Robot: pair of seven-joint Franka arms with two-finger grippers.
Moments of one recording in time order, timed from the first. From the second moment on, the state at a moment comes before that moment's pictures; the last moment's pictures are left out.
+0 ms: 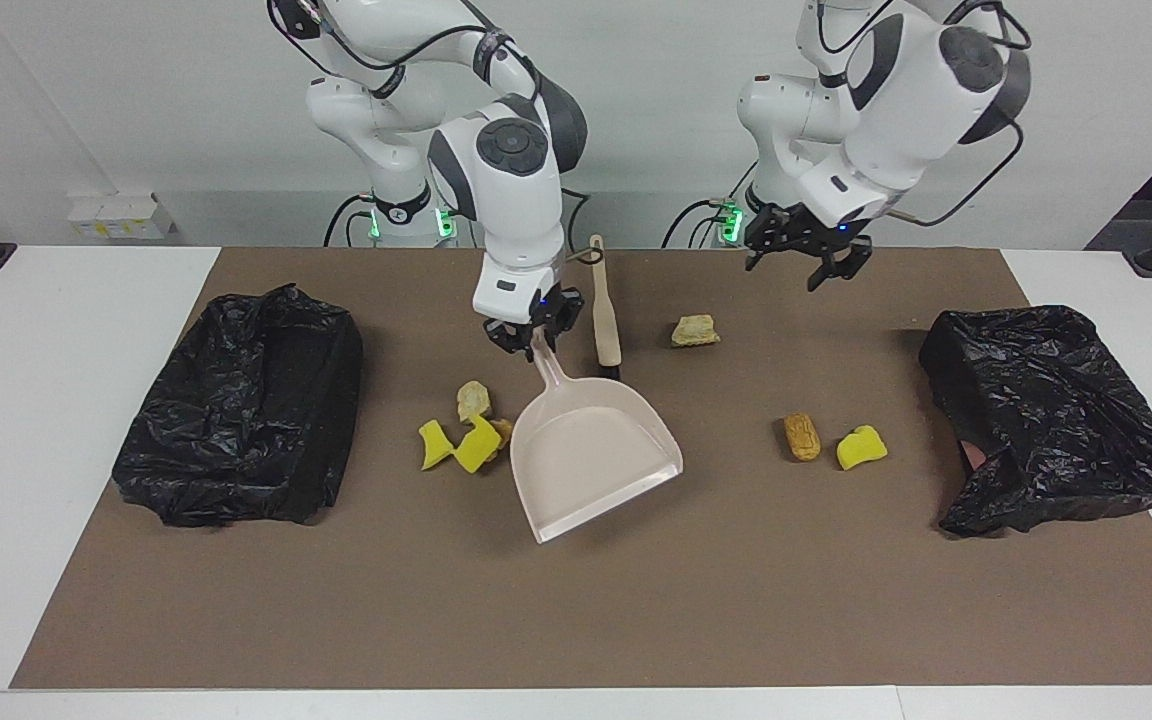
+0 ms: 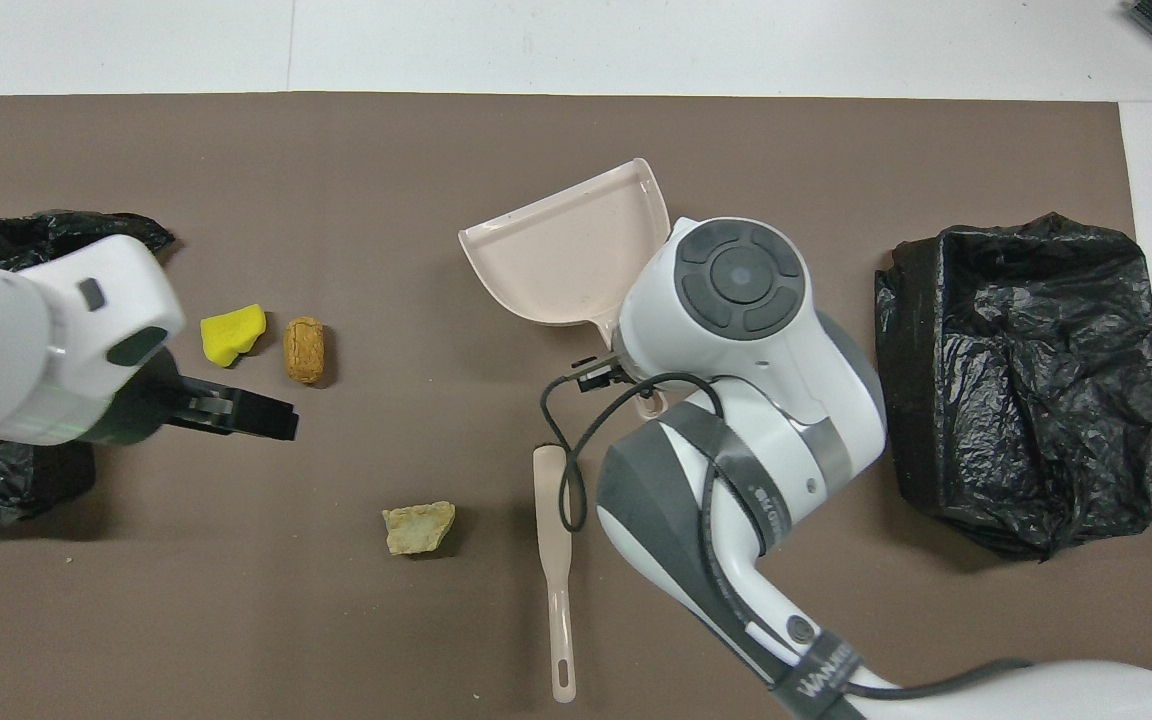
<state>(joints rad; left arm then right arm) -0.38 -0.13 0.03 -1.97 -0.27 1.79 0.02 0.06 0.23 0.44 -1.67 -0.09 1.80 -0.06</state>
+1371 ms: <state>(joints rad) -0.95 -0.06 0.03 -2.38 -0.27 2.30 -0.64 0.05 0.22 0.29 -1.82 -0.08 1.97 -1.13</state>
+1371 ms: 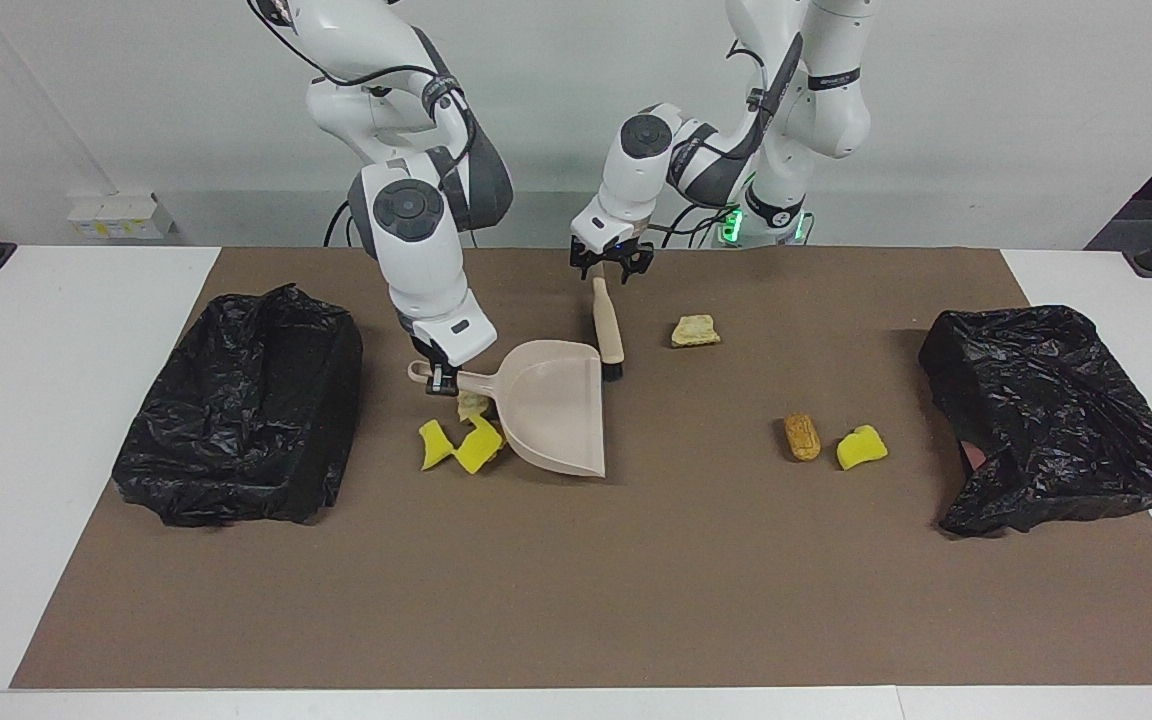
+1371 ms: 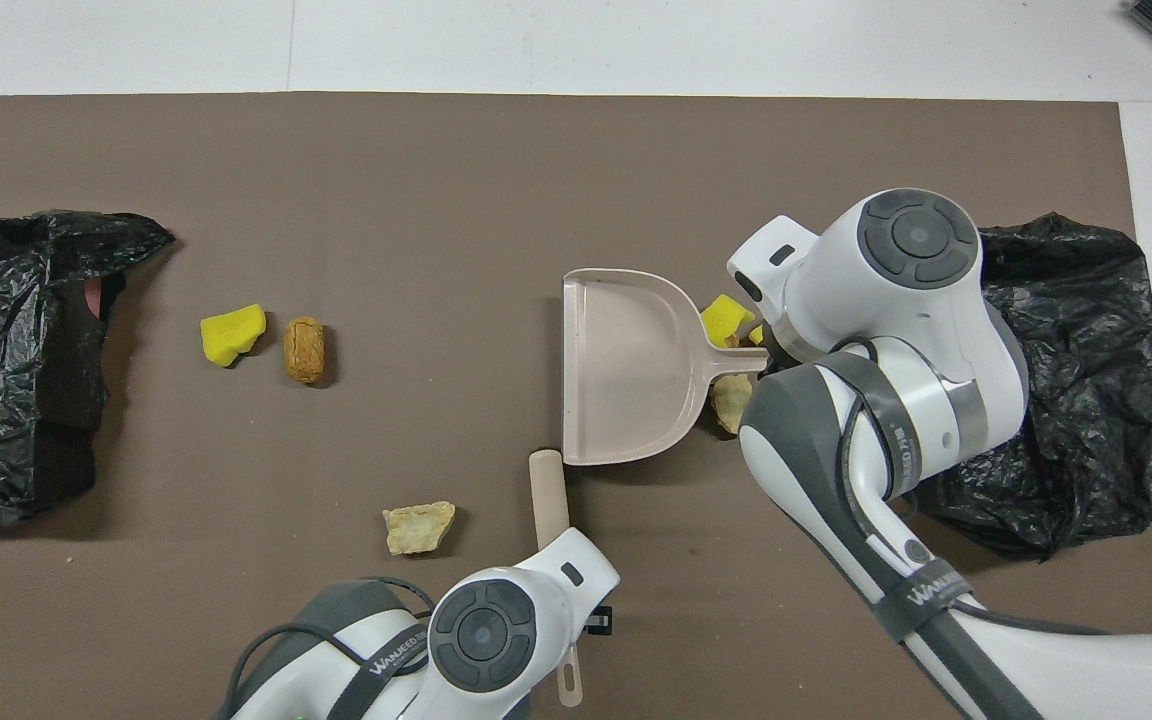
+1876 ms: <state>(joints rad) -0.93 -0.06 0.05 -2.36 -0.25 2.24 -0.65 0.05 0.22 0.29 -1.83 -0.09 1.97 -1.12</state>
